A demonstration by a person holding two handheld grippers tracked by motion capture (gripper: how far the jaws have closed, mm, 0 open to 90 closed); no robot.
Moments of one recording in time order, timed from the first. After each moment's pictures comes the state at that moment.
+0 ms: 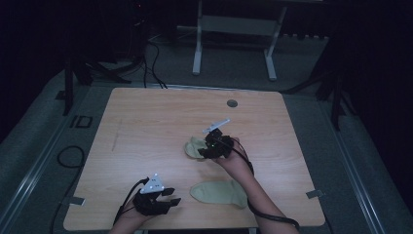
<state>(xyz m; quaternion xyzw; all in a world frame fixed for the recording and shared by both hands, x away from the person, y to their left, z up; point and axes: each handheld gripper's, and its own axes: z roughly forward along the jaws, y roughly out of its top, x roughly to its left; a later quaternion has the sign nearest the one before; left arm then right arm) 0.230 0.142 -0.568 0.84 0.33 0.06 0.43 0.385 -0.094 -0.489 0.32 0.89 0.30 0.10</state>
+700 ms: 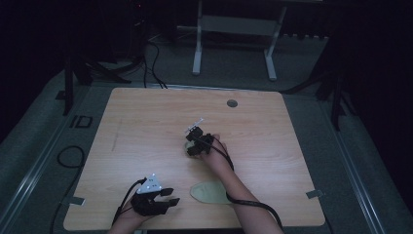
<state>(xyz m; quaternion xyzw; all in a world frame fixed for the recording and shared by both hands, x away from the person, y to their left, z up) 0.229 0.147 -0.569 0.83 0.33 0.05 0.44 0.425 -0.036 -0.542 0.35 0.90 0.21 0.15</state>
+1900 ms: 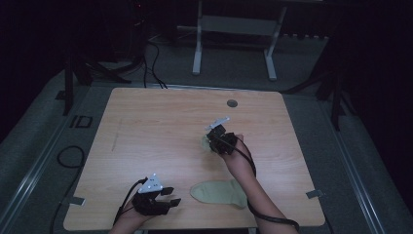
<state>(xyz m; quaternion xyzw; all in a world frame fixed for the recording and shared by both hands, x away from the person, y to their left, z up) 0.230 0.144 -0.570 0.83 0.34 0.05 0.44 0.382 -0.100 -0.476 0.36 0.88 0.25 0.20</state>
